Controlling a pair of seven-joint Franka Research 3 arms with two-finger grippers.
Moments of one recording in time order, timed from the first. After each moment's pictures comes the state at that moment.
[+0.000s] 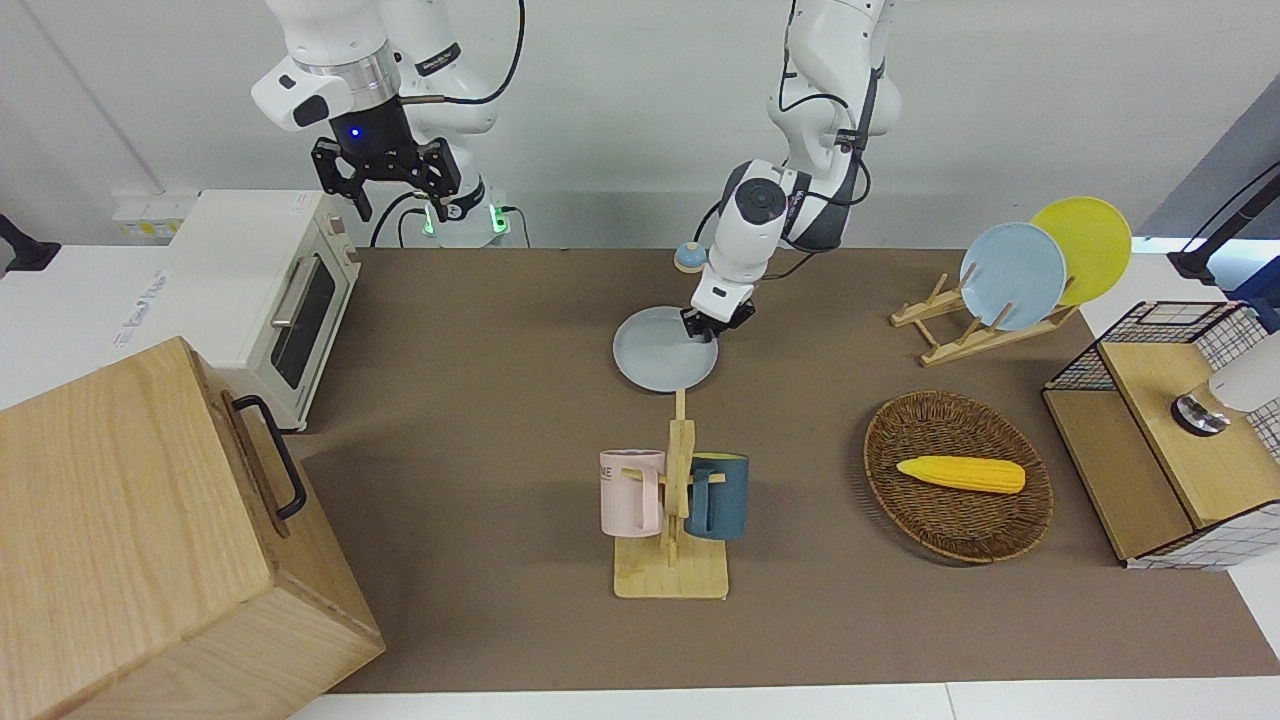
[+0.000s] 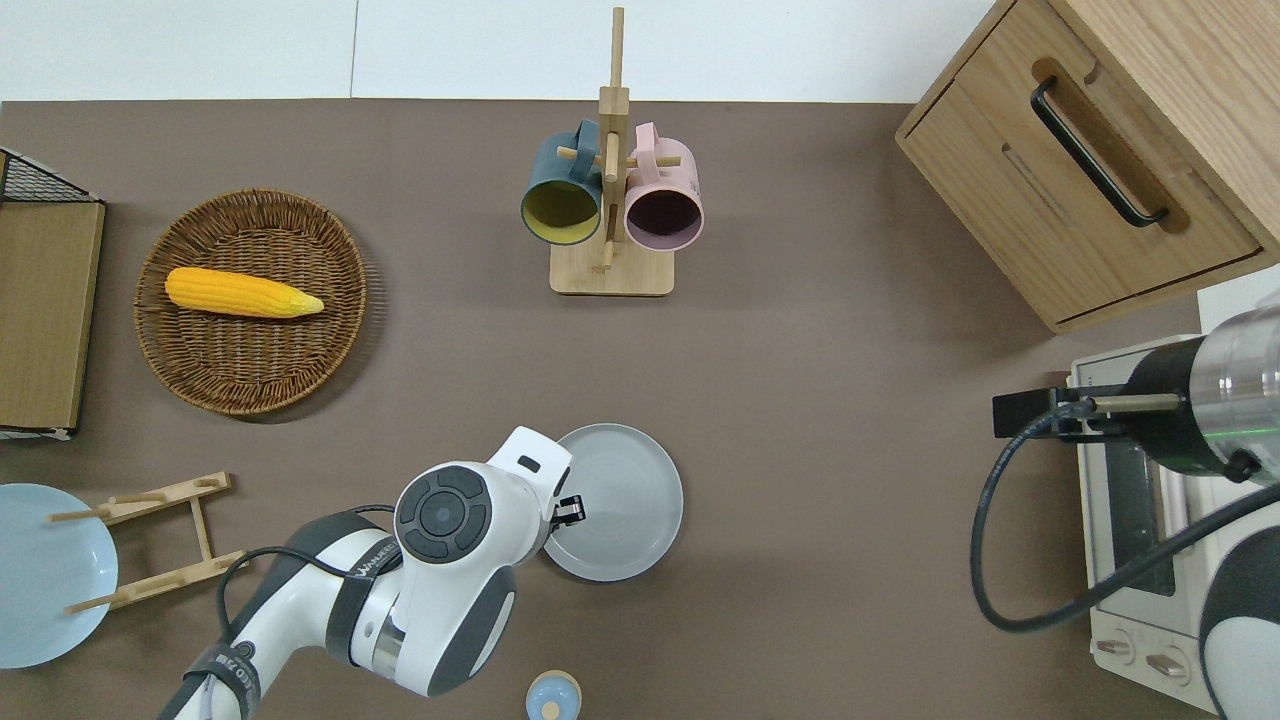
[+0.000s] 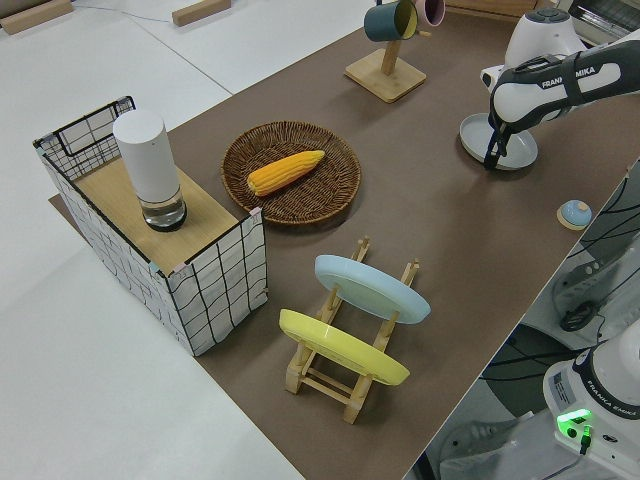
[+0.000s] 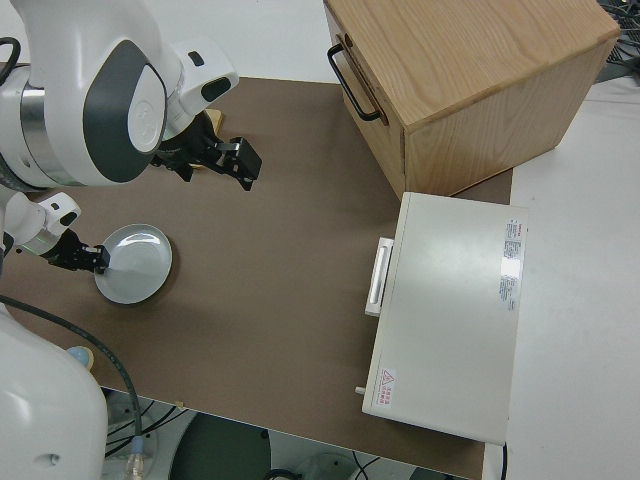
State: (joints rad) left arm -0.22 0.05 -0.35 -2.37 -0.15 2.38 -0.67; right arm -0.25 -0.12 0.37 -1.63 0.05 1.51 0.17
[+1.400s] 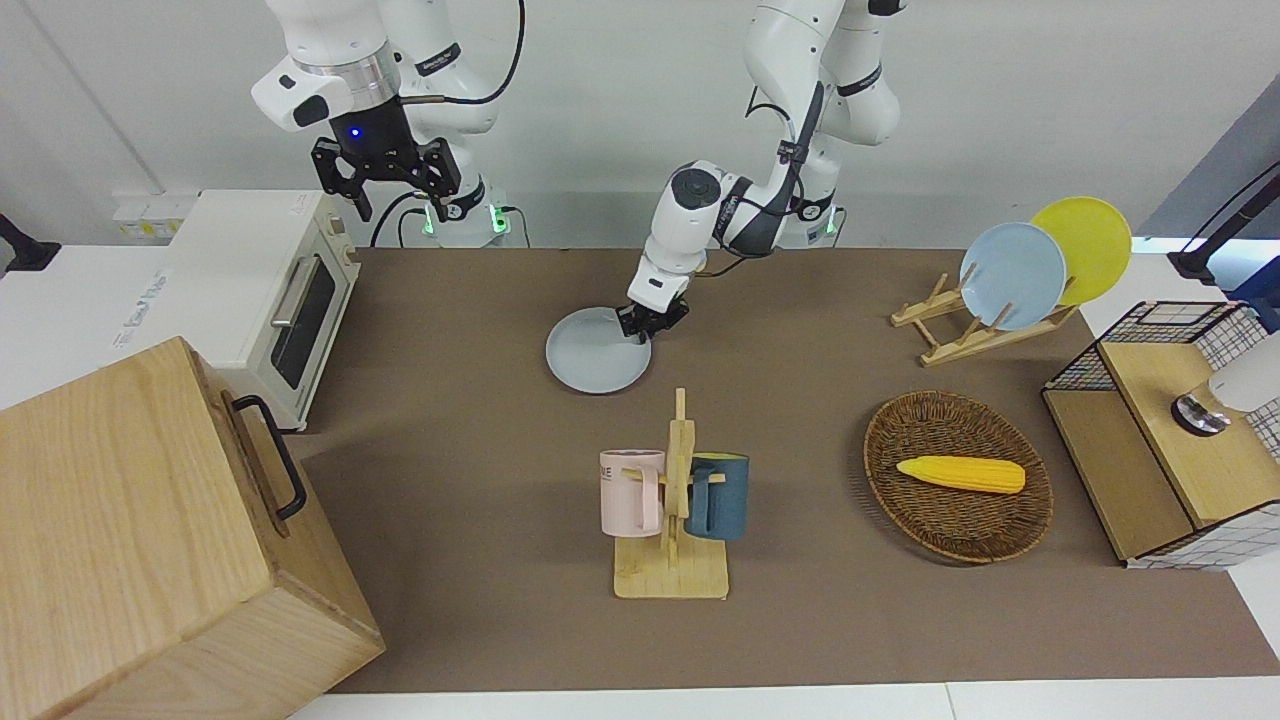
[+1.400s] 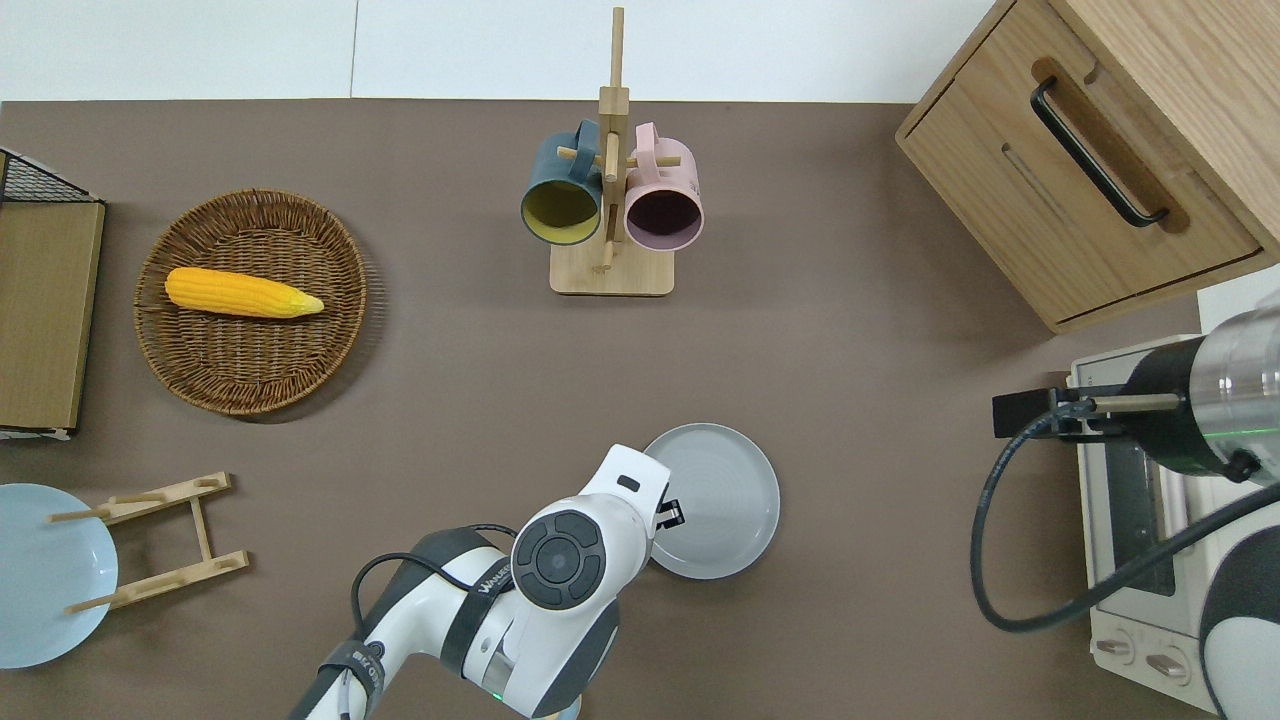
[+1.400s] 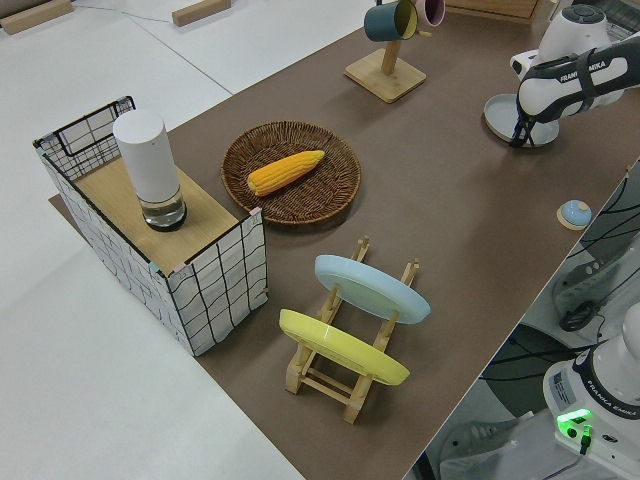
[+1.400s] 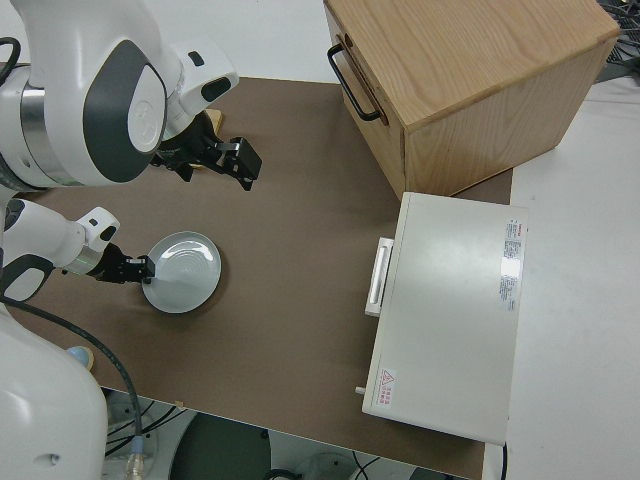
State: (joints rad) left arm -0.63 0.17 -0.12 -2.28 -0.24 2.56 -0.84; right arm -0.25 -0.12 0.37 -1.63 0.05 1.51 0.17
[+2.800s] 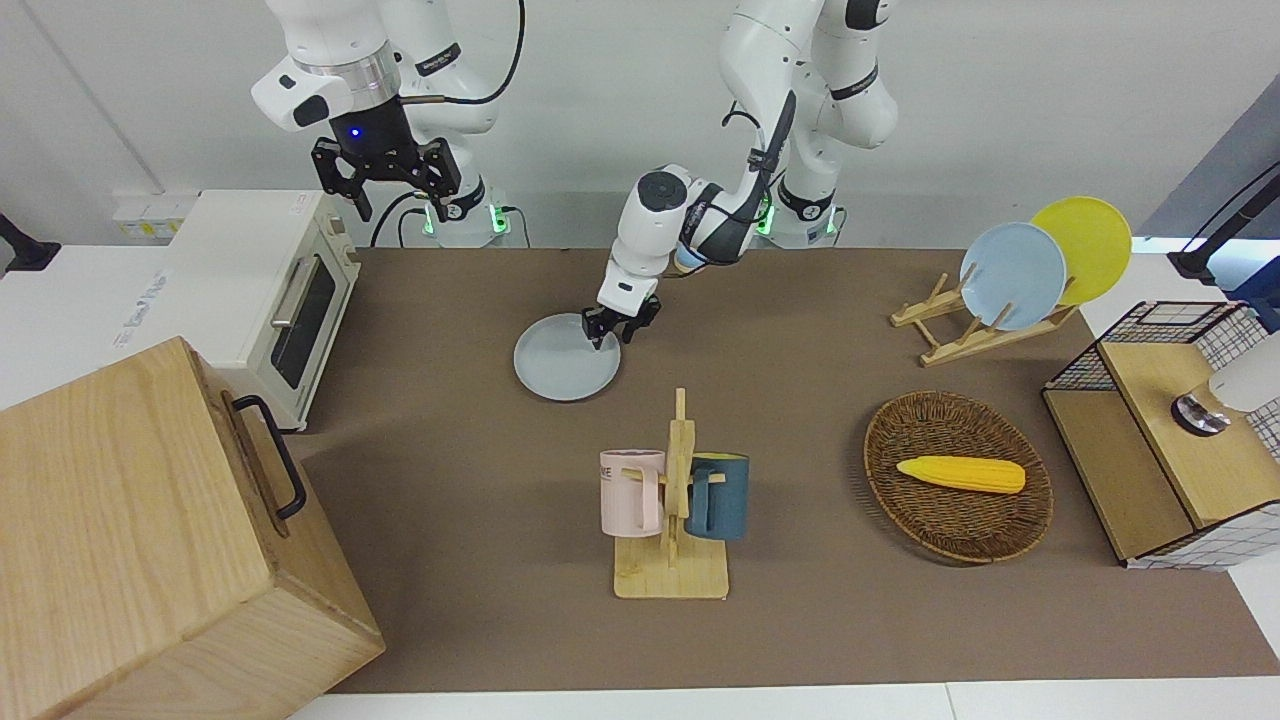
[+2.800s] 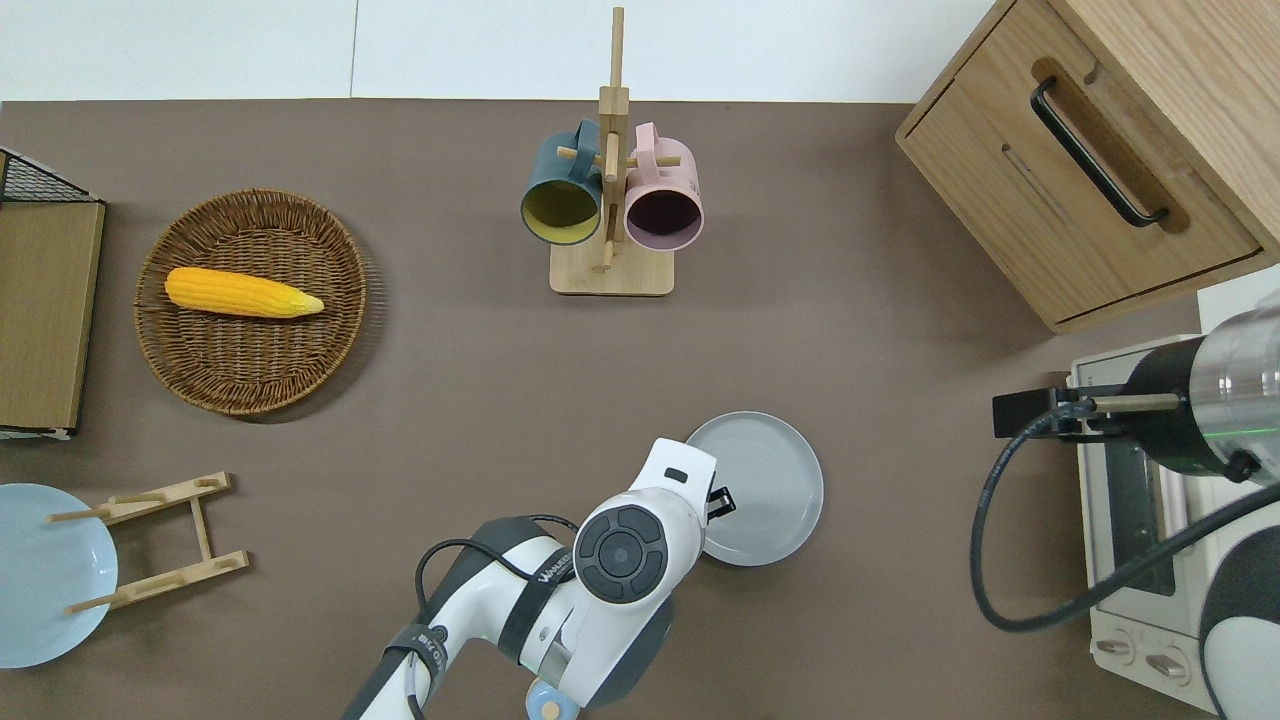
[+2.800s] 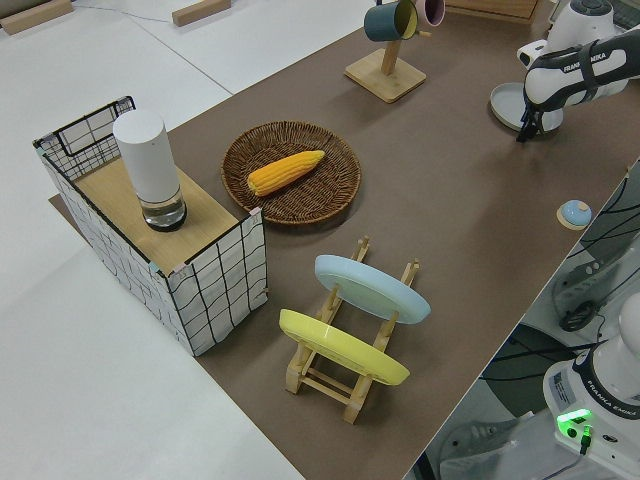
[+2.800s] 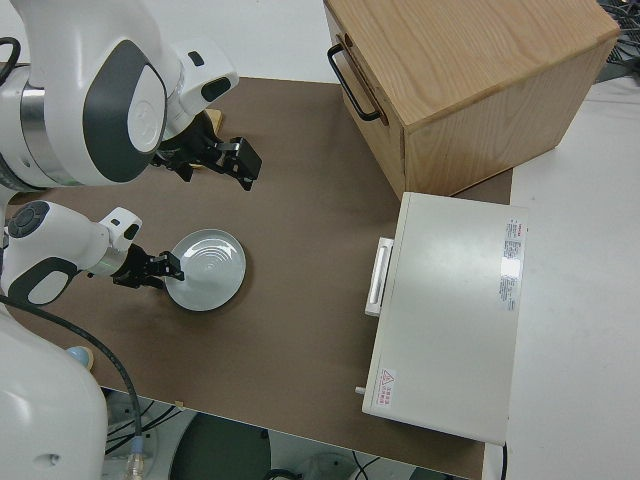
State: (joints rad) left arm -0.75 0.26 -0.06 -2.16 -0.26 2.57 -0.98; right arm -0.25 -0.12 0.37 -1.63 0.05 1.51 0.17
